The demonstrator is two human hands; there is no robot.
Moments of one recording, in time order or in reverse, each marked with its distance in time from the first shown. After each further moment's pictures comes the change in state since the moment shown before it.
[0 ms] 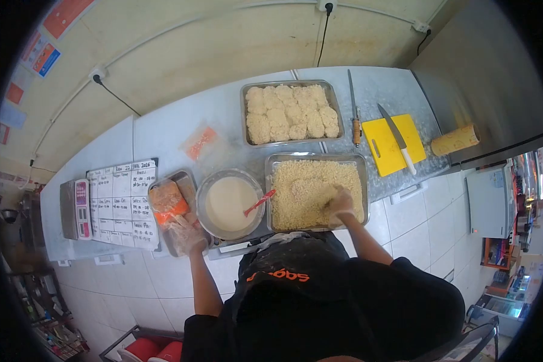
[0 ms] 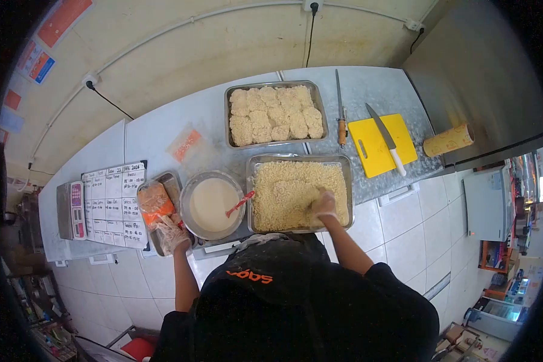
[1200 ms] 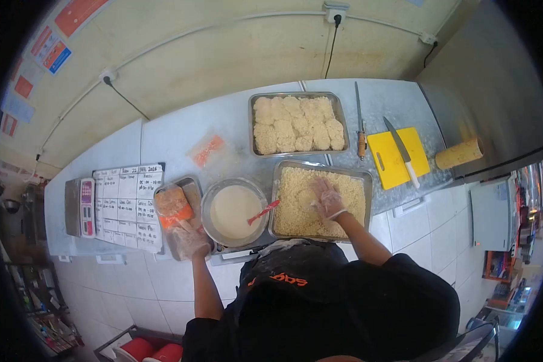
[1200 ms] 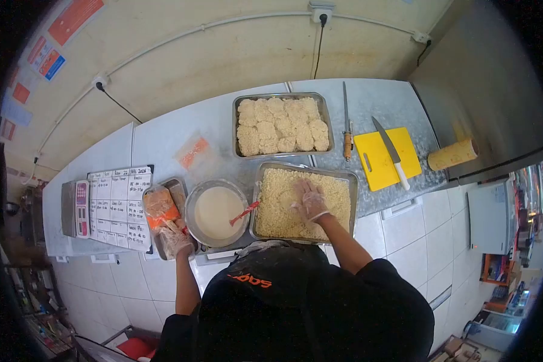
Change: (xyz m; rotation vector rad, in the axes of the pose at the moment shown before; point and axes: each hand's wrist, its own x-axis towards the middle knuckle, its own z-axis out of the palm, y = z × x) left_hand 0.000 -0.001 0.002 0.077 0.003 0.011; right_hand 0.033 -0.065 -0.021 -0.332 -0.128 -0.667
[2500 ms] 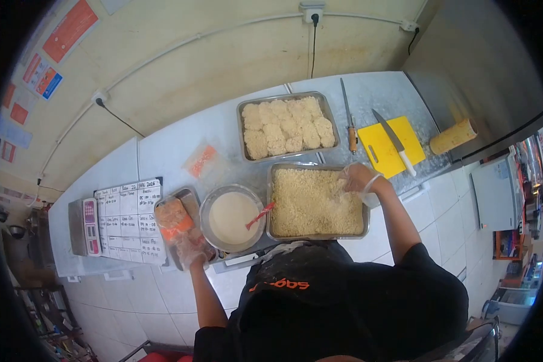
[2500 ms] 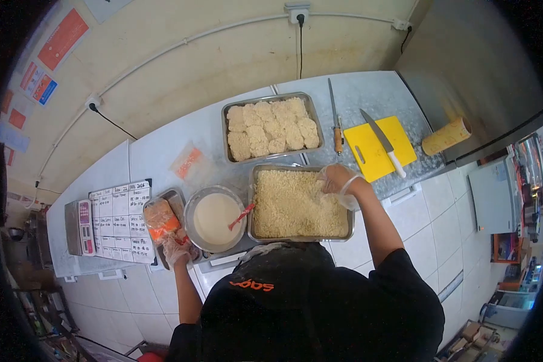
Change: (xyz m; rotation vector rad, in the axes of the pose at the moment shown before) left_hand -0.011 0.001 -0.072 -0.351 -0.142 -0.059; right_hand 0.005 0.079 -0.152 0.315 -0.301 -0.016
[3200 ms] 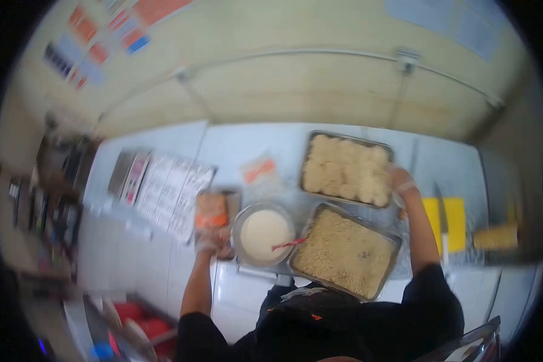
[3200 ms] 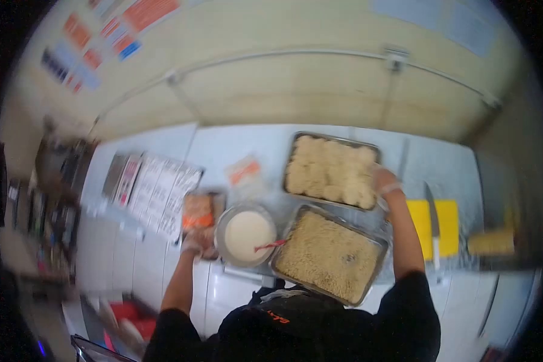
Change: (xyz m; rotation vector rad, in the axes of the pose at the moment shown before) left_hand 0.109 -0.118 0.092 0.931 0.025 0.671; right_hand 0.224 0.158 -0.025 -0.247 0.293 -0.131
